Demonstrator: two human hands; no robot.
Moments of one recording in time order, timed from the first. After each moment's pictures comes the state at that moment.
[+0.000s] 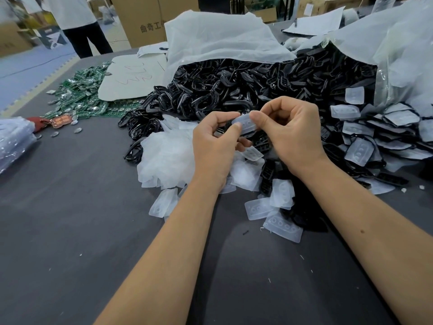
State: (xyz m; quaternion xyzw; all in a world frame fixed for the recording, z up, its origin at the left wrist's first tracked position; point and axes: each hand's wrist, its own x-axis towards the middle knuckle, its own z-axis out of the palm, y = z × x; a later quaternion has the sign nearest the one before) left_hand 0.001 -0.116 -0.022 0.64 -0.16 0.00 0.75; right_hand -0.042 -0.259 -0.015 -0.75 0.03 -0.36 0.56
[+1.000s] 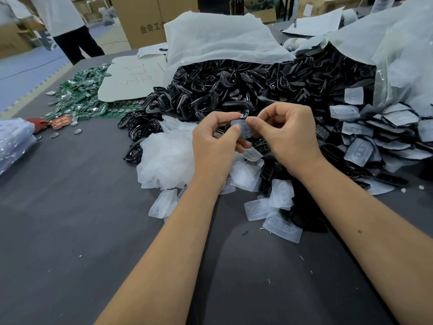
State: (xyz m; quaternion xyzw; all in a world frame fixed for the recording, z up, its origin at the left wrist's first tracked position) left_hand 0.001 -0.116 -0.021 0.64 -0.17 0.01 0.75; right_hand -0.037 -0.260 -0.022 -0.78 0.05 -0.34 0.53
